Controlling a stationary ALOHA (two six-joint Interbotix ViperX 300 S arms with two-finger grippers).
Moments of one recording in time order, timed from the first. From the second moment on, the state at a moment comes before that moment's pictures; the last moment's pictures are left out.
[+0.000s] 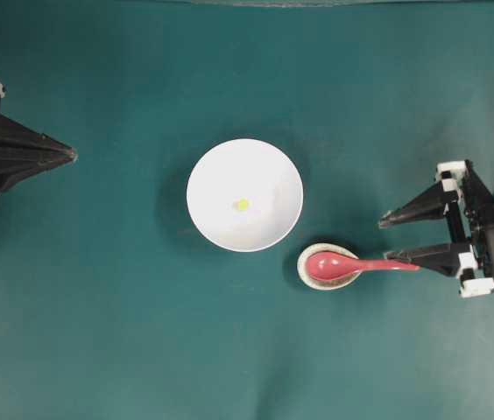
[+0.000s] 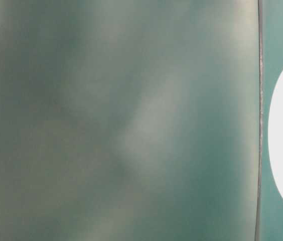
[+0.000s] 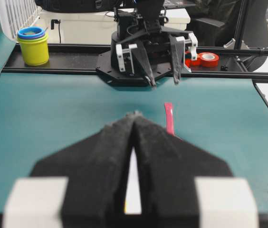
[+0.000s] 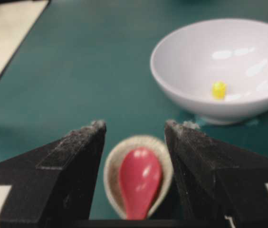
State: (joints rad) left arm 0.01 -0.97 1.16 0.01 -0.27 -0.02; right arm 0.28 -0.27 1.40 0.20 -1.04 0.10
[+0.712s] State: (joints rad) left arm 0.01 -0.96 1.16 0.01 -0.27 -0.02; right arm 0.49 0.10 1.35 0.47 -1.20 0.10
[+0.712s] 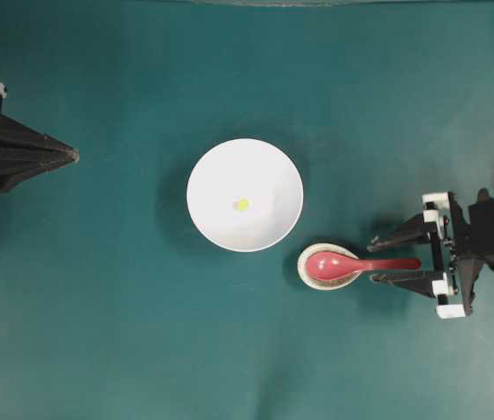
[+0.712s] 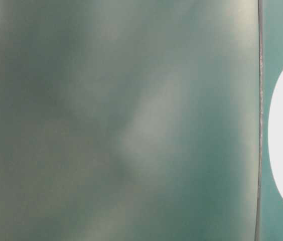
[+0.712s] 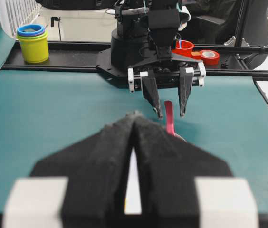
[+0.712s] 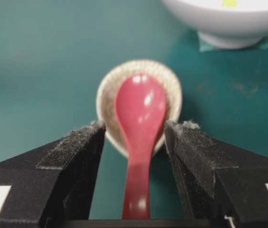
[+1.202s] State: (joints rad) left arm 0.00 -0.96 1.16 0.01 -0.27 -0.02; right arm 0.50 0.15 1.35 0.47 -1.18 0.08
